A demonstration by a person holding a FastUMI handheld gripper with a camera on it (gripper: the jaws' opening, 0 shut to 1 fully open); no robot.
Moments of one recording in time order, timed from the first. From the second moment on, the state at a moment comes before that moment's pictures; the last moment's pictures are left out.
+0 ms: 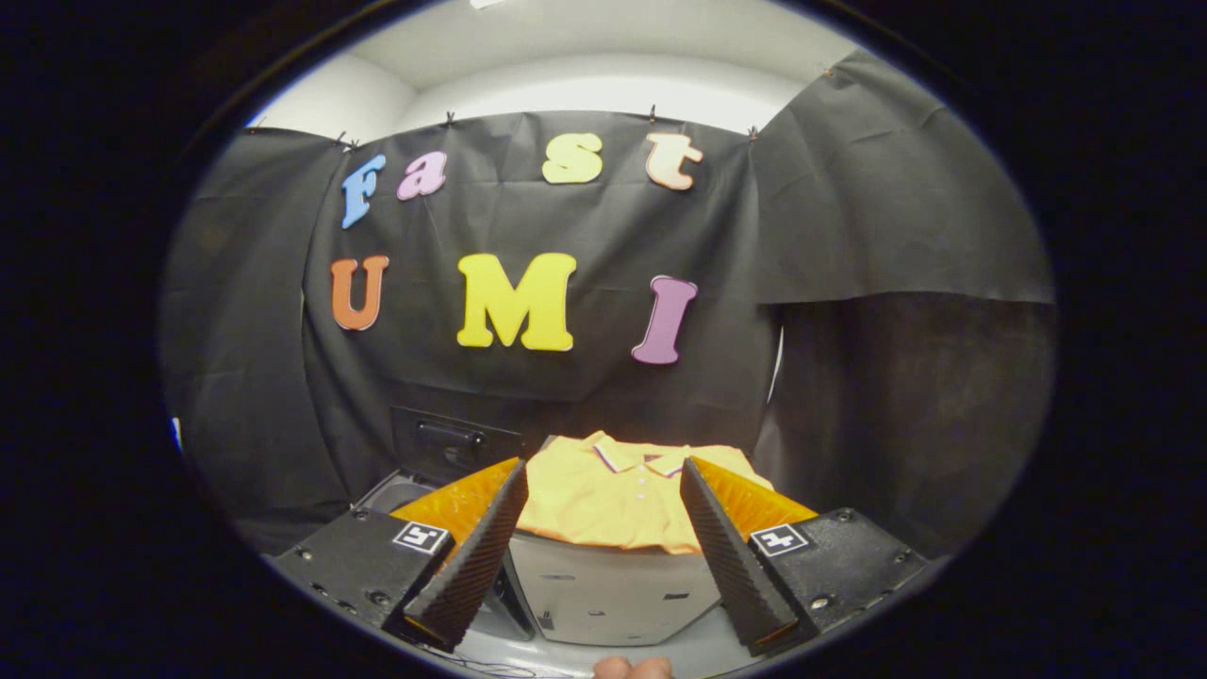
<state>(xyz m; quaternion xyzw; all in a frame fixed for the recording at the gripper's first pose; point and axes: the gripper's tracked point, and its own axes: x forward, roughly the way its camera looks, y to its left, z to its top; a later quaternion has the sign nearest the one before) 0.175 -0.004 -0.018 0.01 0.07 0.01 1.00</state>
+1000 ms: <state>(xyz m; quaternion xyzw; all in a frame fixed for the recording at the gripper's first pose) 0.403 -0.045 -0.156 0.02 0.26 -0.04 0.97</state>
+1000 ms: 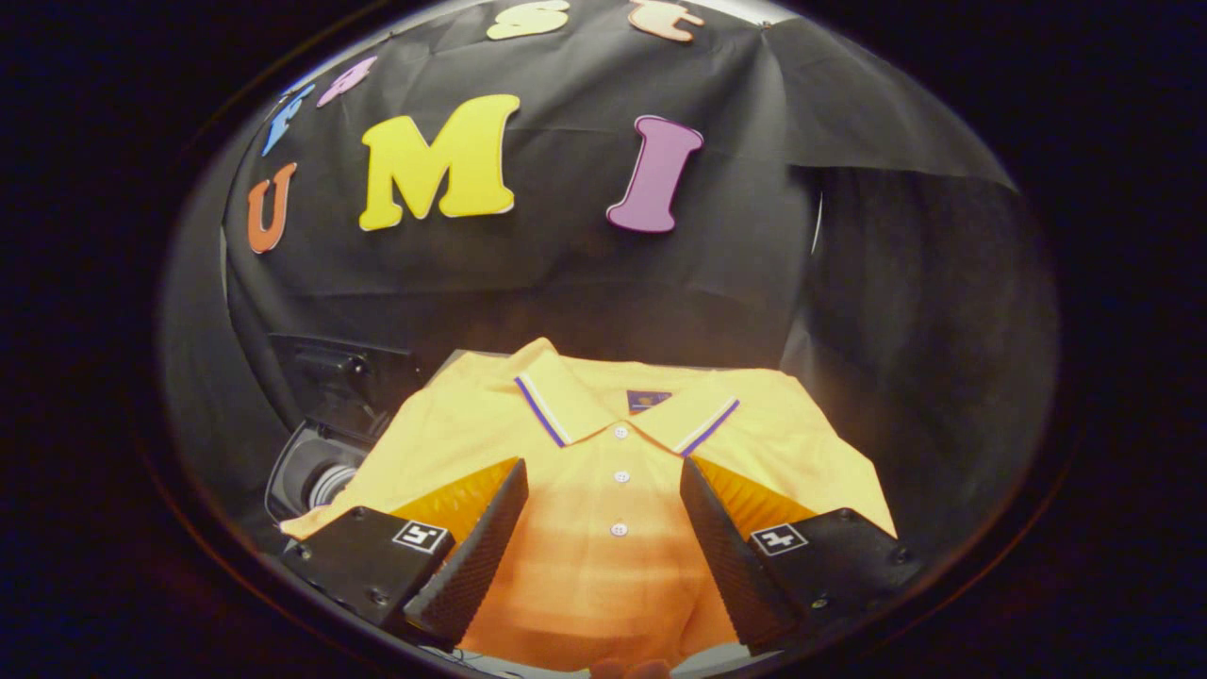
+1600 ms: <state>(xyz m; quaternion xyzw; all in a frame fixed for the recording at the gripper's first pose) 0.405 -0.051 -0.178 0.05 0.30 -0.03 0.95</state>
